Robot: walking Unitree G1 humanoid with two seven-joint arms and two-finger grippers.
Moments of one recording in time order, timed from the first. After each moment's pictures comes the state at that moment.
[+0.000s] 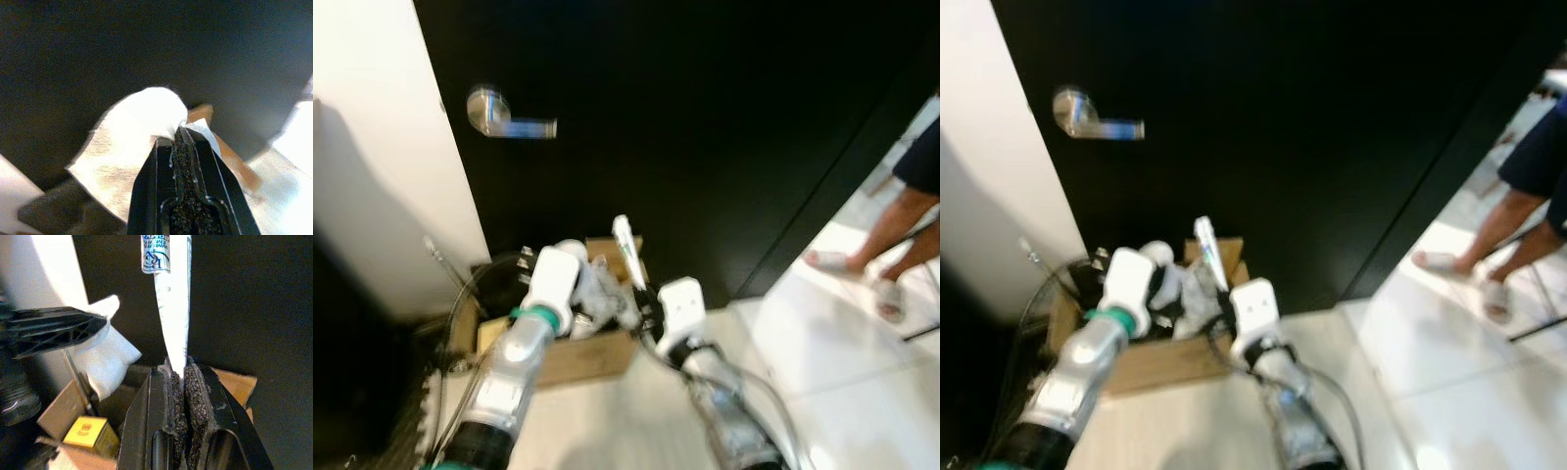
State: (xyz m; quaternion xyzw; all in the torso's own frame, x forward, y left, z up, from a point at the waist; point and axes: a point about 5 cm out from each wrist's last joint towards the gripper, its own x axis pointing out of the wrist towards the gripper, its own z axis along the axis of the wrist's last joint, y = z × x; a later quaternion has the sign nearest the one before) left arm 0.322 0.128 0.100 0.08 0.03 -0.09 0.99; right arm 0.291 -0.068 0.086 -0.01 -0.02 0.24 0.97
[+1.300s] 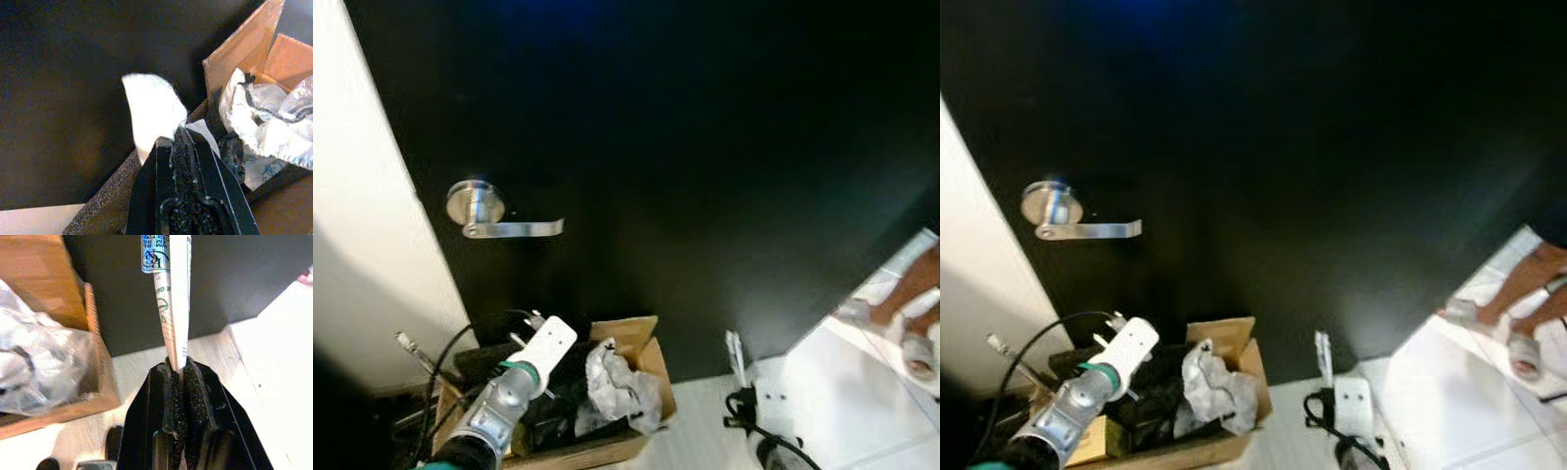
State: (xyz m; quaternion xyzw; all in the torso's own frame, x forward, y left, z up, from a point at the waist) left arm 0.298 0.145 0.007 0.27 0.23 -0.11 0.93; right arm 0.216 -0.211 -0.041 0.00 0.27 -0.03 0.96
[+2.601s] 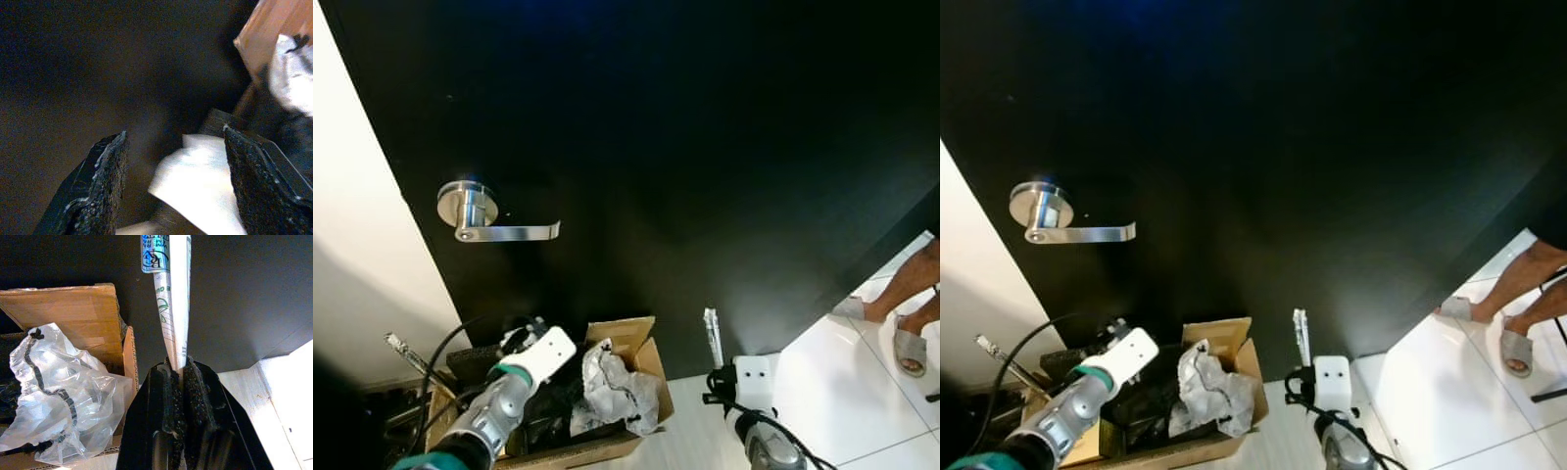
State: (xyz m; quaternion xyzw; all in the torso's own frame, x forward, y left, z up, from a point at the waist) left arm 0.298 0.140 0.007 0.49 0.13 -0.14 0.85; right arm 0.246 -0.188 -0.026 0.01 0.22 0.01 0.98
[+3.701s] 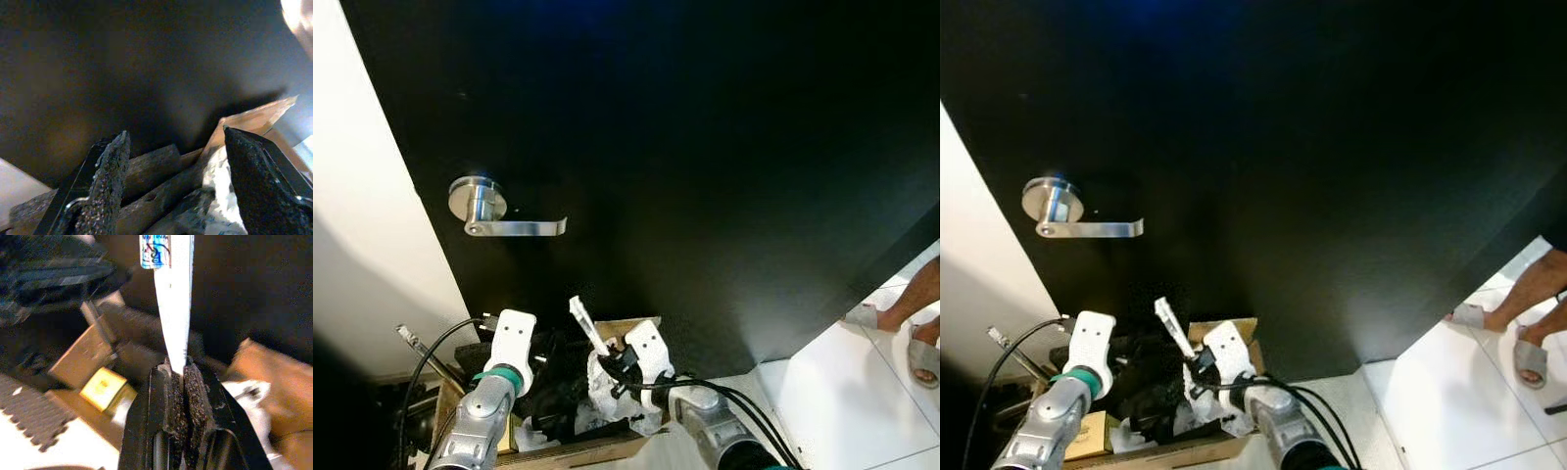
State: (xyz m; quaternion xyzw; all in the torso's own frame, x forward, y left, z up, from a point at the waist) left arm 0.283 0.153 0.025 0.04 0.15 -0.07 0.99; right arm 0.291 -0.065 0.021 -0.02 0.17 0.38 0.91
